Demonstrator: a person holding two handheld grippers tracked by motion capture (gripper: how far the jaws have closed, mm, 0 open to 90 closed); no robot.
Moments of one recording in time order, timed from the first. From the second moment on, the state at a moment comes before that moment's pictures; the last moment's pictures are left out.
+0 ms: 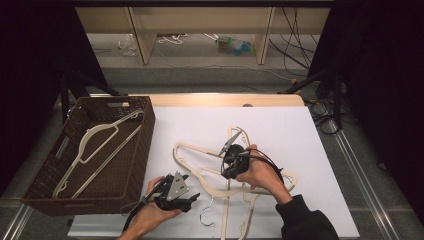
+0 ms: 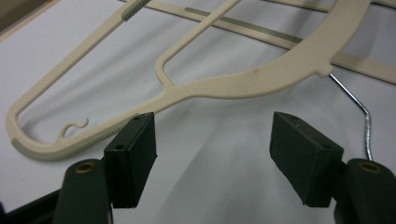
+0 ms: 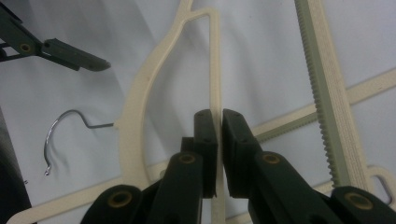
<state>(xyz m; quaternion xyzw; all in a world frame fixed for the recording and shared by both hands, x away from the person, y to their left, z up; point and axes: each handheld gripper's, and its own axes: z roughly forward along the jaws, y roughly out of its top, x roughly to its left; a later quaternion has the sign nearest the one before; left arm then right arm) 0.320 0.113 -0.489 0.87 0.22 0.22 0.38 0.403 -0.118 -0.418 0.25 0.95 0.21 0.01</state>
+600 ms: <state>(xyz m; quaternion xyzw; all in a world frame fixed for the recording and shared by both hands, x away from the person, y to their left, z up) 0.322 0.094 -0.494 0.88 0.18 0.25 0.36 0.402 -0.116 -0.416 0.24 0.95 0.21 0.00</state>
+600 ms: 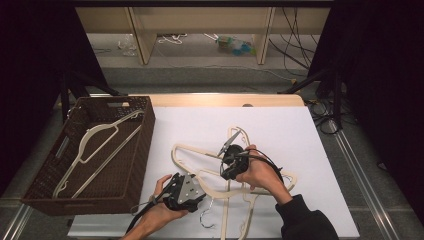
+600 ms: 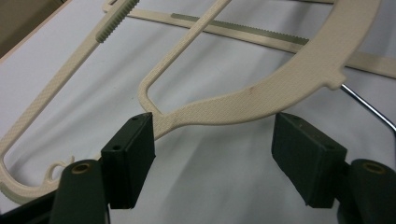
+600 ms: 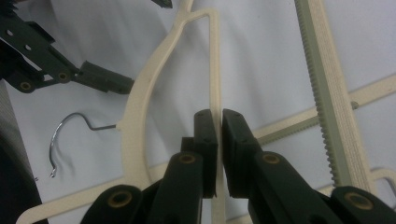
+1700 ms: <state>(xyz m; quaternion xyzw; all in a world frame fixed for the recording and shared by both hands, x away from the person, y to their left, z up) 0.312 0.088 -0.474 0.86 0.02 0.31 0.41 0.409 -0.126 -0.420 0.24 0.95 0.22 -0.03</state>
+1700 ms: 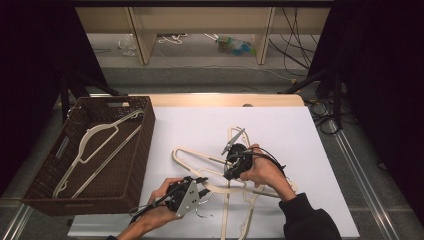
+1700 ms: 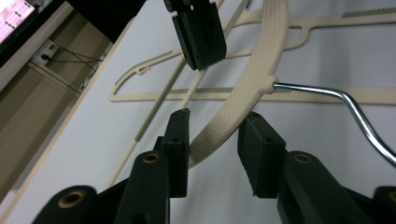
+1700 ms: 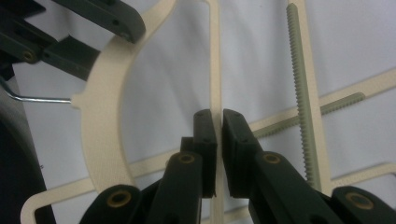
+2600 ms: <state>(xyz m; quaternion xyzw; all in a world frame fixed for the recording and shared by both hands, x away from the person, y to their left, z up) 0.331 0.078 -0.413 0.87 -0.04 0.33 0.37 0.410 -0.157 -0.372 0.28 0.91 0.29 0.05</state>
